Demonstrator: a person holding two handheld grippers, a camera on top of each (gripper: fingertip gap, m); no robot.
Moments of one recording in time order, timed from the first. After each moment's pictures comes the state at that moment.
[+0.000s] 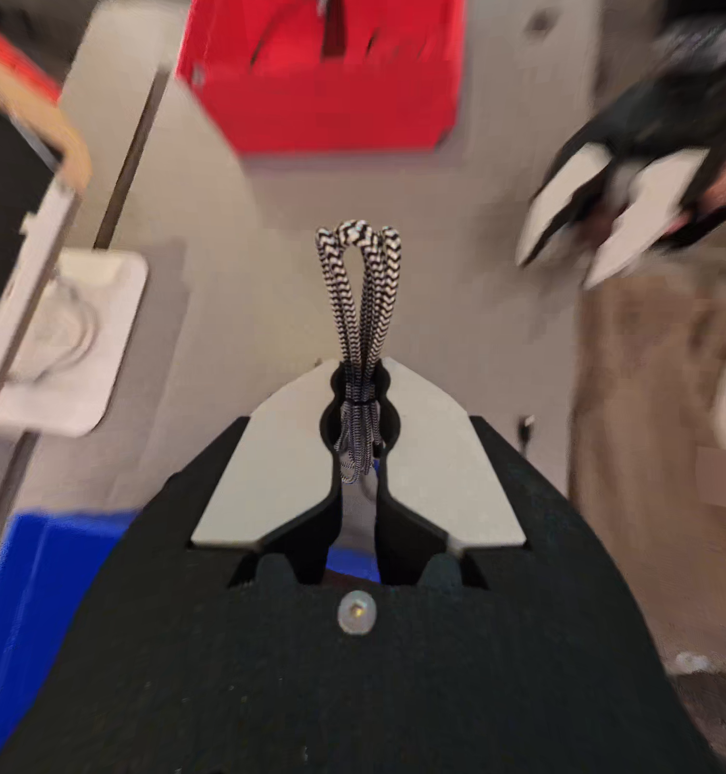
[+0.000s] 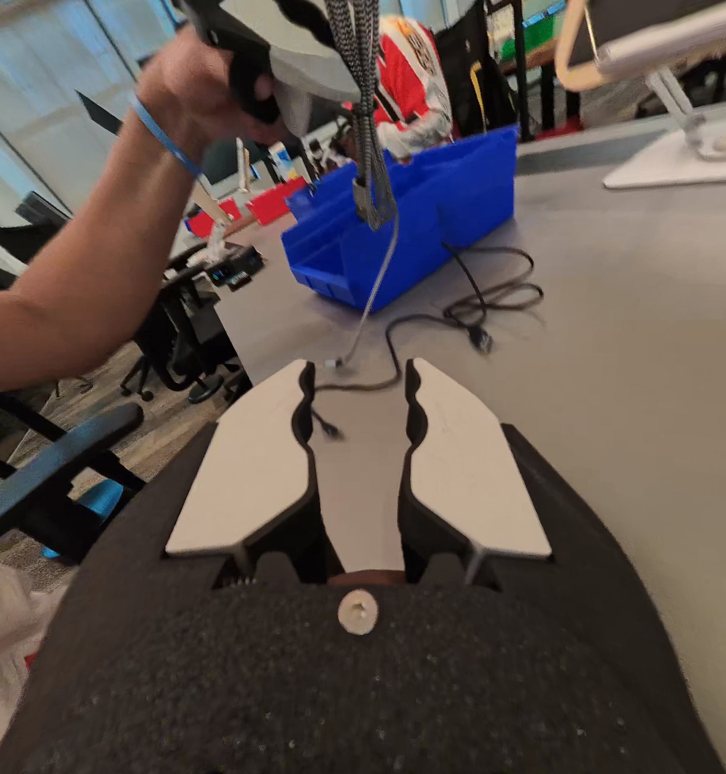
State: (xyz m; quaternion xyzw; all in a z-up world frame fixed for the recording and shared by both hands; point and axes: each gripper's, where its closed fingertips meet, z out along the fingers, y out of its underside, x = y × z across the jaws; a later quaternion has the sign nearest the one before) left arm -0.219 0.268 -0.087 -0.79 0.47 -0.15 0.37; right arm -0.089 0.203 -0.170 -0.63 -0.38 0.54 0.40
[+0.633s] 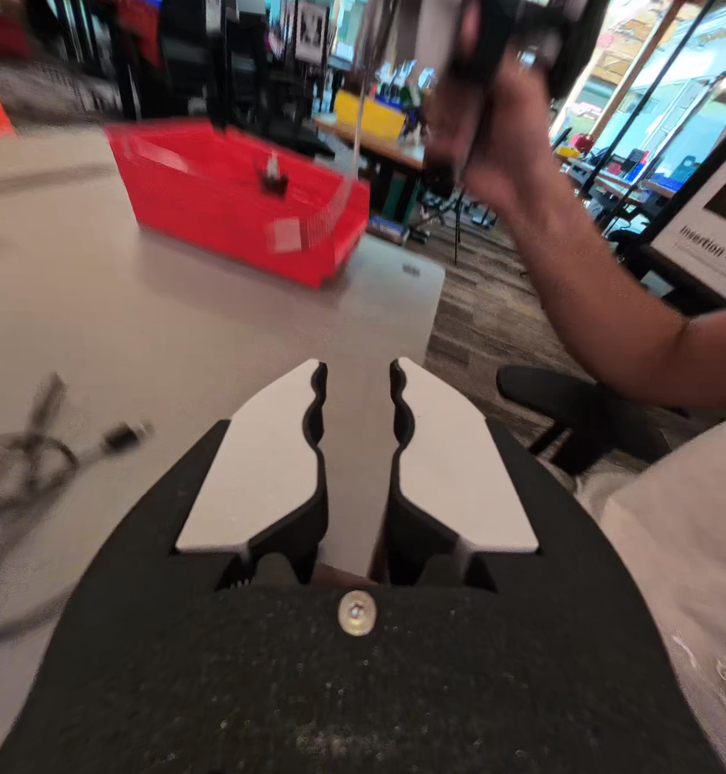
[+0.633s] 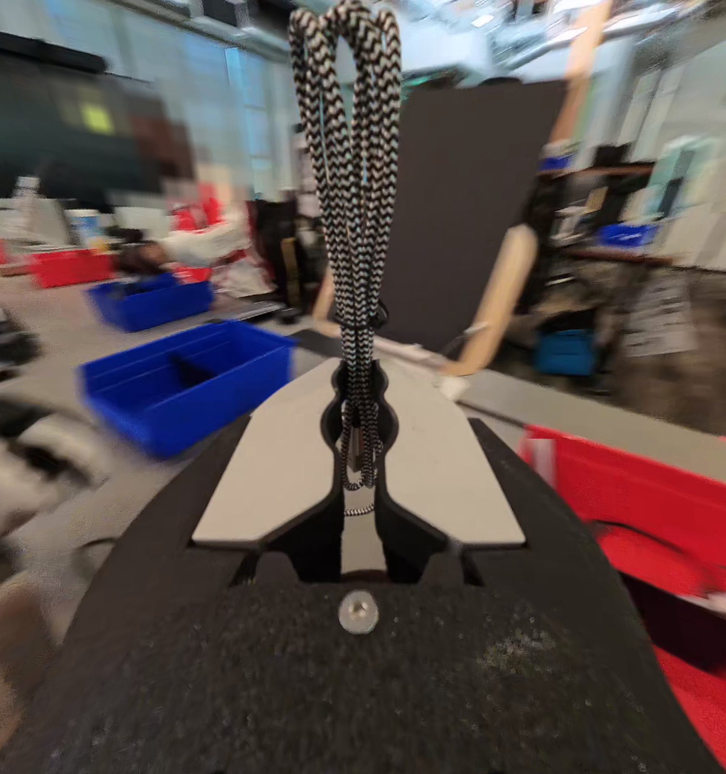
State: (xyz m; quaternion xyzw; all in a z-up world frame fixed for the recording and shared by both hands) left arm -0.134 0.171 -0.143 -0.73 0.26 -0.37 0.51; right arm 0.016 0.338 0.008 -0.61 -0.33 0.32 0.65
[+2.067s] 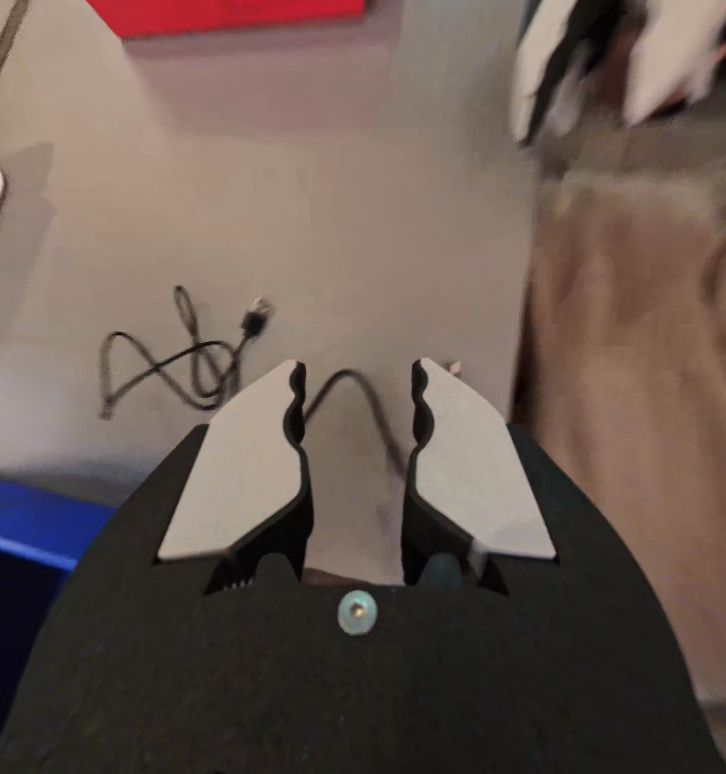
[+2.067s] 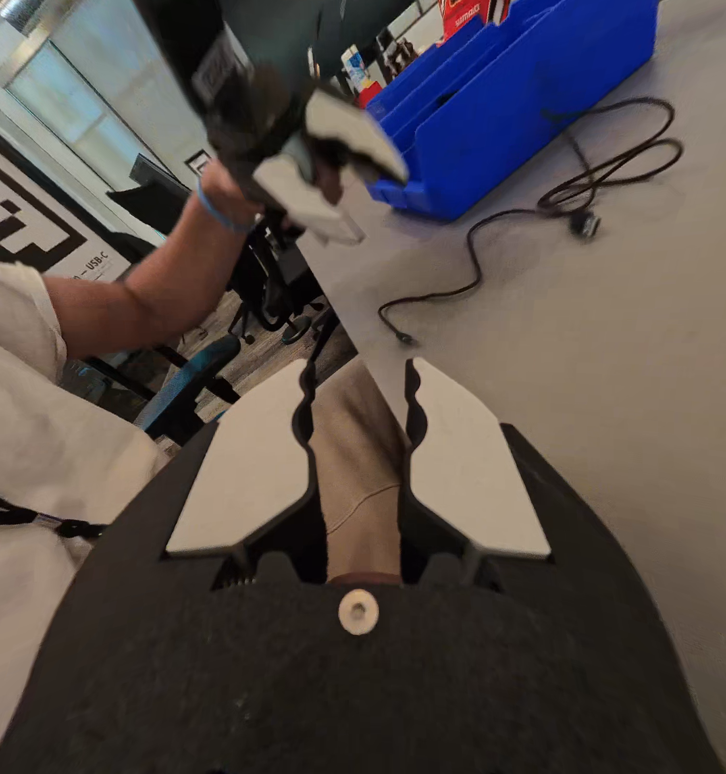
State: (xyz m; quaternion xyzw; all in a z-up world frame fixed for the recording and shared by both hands) left arm -0.195 0.183 -0.192 -0.80 0.47 -0.10 0.35; right arm -0.055 0.154 -0.199 -0.64 -0.41 0.59 0.26
